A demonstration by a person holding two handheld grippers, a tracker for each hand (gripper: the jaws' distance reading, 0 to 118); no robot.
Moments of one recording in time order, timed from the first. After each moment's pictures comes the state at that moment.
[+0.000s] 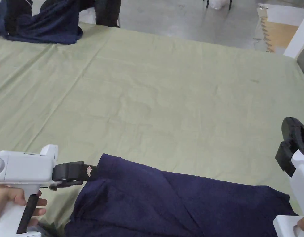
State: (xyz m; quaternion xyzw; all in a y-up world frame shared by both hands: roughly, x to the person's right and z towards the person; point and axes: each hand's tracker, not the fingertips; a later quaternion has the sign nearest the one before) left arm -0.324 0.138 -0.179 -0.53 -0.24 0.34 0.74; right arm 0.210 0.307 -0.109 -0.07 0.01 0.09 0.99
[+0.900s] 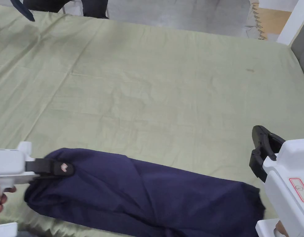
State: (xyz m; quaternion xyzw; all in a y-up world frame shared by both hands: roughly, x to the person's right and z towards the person) left arm -0.408 0.149 -0.211 -0.51 -0.21 0.38 0.75; right arm 0.187 0.269 -0.123 -0.12 0.05 0.09 0.99
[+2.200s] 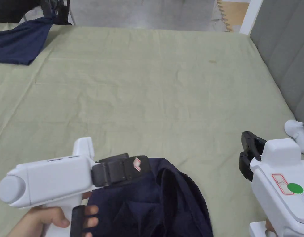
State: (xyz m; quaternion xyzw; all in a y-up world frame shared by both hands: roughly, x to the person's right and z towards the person) left arm -0.147 0.233 -0.173 -0.40 -0.36 0.33 0.77; right arm 0.255 0.257 -0.091 -0.17 -0.02 0.07 0.98
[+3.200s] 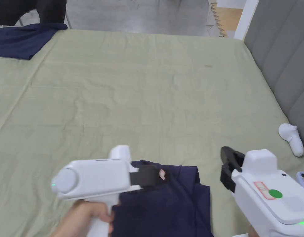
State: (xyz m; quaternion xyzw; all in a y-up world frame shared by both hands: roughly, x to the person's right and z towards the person) left arm -0.094 0.210 -0.185 -0.45 -0.37 0.34 0.74; right arm 0.233 0.236 -0.097 -0.23 0.05 0.00 0.97
